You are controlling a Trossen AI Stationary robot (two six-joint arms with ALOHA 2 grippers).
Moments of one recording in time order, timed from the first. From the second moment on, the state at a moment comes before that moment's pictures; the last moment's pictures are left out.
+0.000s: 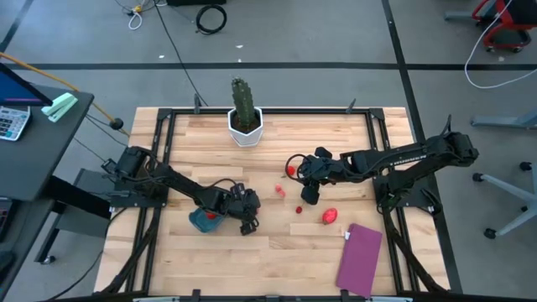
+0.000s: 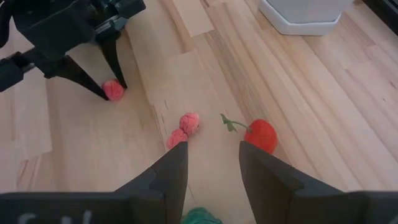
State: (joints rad) left arm -0.30 1.84 0.91 -0.09 -0.32 -0.51; right arm 0.08 1.34 0.91 -0.42 0.25 0.39
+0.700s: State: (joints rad) left arm -0.40 1.42 0.91 -0.50 -0.32 -0.80; right arm 0.08 1.34 0.91 -0.42 0.25 0.39
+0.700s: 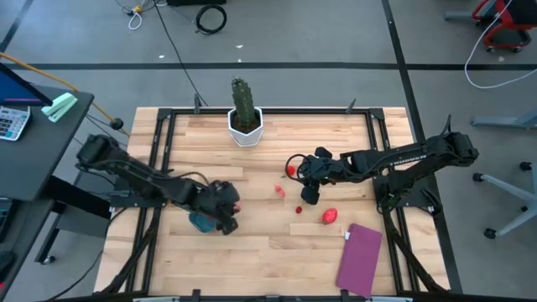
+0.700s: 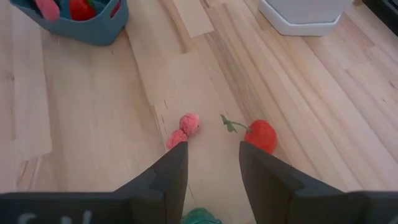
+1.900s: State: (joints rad) left arm -0.48 1.39 0.91 -0.87 -0.51 -1.14; right arm 0.09 1.34 0.91 -0.41 0.25 0.42
